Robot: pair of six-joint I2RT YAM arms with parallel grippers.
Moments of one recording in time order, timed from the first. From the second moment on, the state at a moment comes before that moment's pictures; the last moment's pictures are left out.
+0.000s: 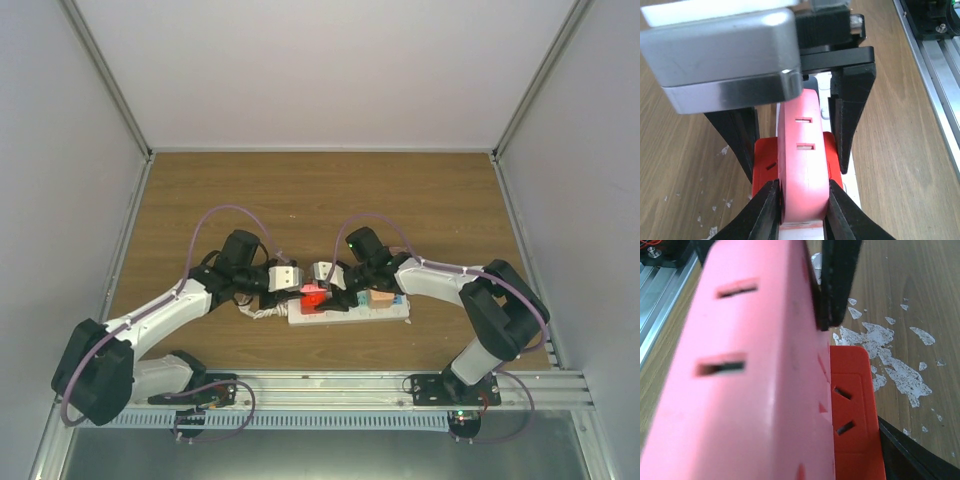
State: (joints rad) left arm -0.52 1.17 0.62 -0.26 0.72 0.77; right arm 0.70 1.61 0.81 -0.11 -0.72 -0.75
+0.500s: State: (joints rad) left arm -0.51 1.27 0.67 -0.24 0.78 0.67; right arm 0.69 1.61 0.81 -0.11 -0.73 -0.74
